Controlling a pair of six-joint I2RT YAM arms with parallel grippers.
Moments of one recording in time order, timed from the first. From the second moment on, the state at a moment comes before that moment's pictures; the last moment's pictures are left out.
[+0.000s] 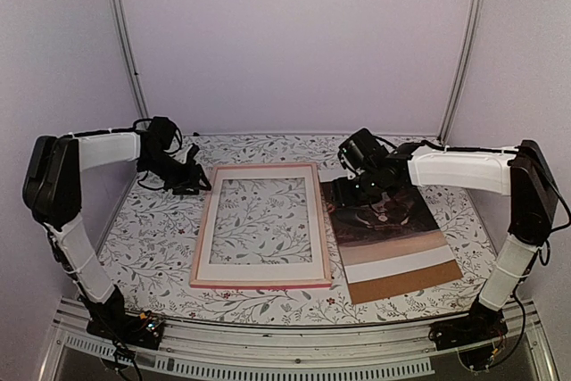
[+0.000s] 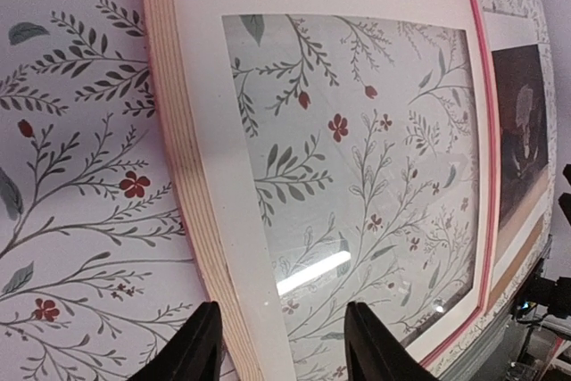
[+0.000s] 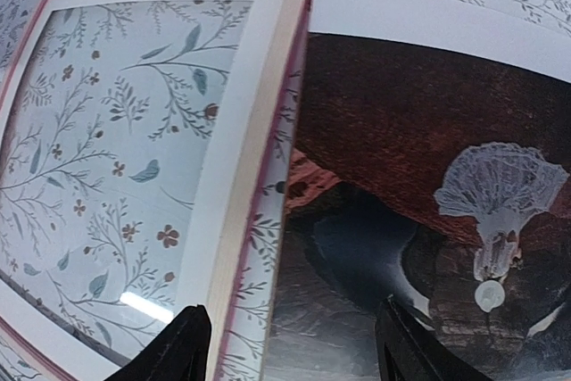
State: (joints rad) left arm -0.18 1.81 1.24 -0.62 0.46 -0.22; right arm 0.78 1.77 1.29 -0.50 0.16 0.46
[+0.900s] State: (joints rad) left arm -0.53 1.27 0.97 -0.39 0.23 -0.31; right arm 0.05 1.61 0.93 -0.41 0.03 0.34
